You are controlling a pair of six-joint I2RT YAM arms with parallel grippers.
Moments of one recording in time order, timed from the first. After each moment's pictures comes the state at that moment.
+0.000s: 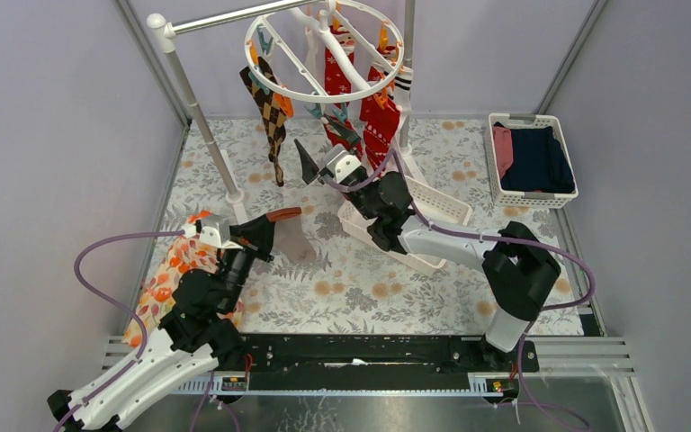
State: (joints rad) left arm -0.84 0.30 0.36 0.20 -0.48 -0.19; right arm 0.92 1.72 1.16 1.09 0.07 -0.55
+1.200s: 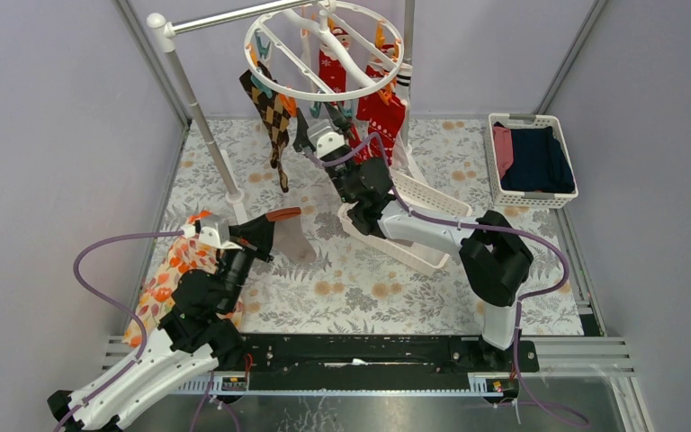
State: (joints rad) left arm -0.84 0.29 0.36 0.20 -0.48 -0.19; right arm 0.92 1.89 1.40 1.10 0.27 -0.64
